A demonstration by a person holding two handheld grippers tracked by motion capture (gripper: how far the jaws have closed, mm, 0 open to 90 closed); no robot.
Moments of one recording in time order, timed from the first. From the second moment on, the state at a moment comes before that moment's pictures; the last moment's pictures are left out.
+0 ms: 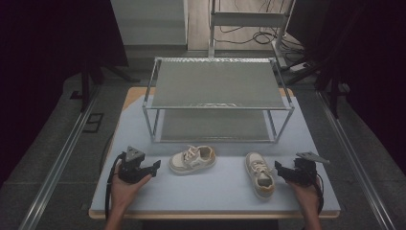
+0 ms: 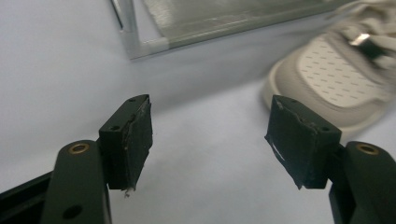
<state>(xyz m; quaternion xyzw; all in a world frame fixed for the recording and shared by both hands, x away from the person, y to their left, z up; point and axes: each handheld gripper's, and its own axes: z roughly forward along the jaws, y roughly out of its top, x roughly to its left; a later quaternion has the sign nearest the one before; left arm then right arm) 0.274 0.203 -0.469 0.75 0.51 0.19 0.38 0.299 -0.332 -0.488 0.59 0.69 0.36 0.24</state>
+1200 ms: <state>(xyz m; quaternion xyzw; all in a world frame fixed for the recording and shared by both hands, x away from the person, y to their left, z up) 0.257 0.199 -0.455 0.76 0.49 0.16 0.41 0.288 -0.184 -0.428 0.39 0.78 0.47 0.14</state>
